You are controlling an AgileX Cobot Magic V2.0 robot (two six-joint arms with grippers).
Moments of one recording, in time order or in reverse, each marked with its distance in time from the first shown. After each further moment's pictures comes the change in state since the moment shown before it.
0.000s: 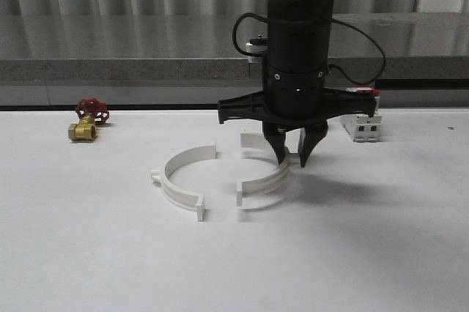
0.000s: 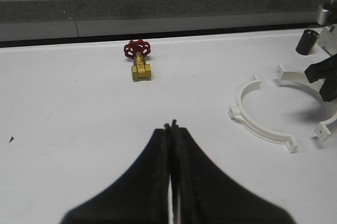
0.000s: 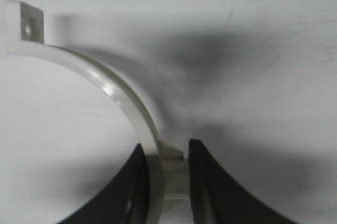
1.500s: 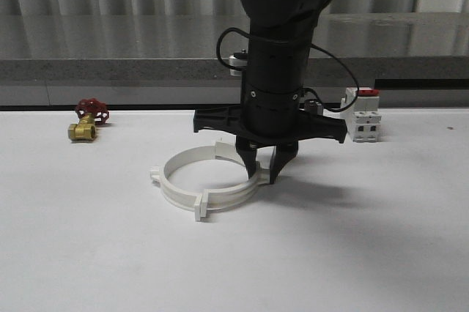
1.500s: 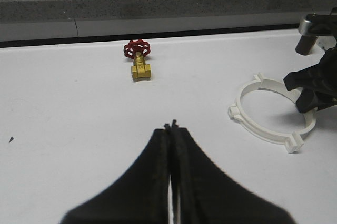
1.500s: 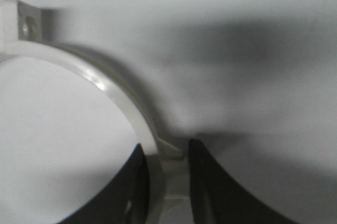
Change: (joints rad) left arm 0.000 0.000 0.000 0.000 0.000 0.000; right arm 0.018 0.048 -0.004 0.103 -0.108 0.006
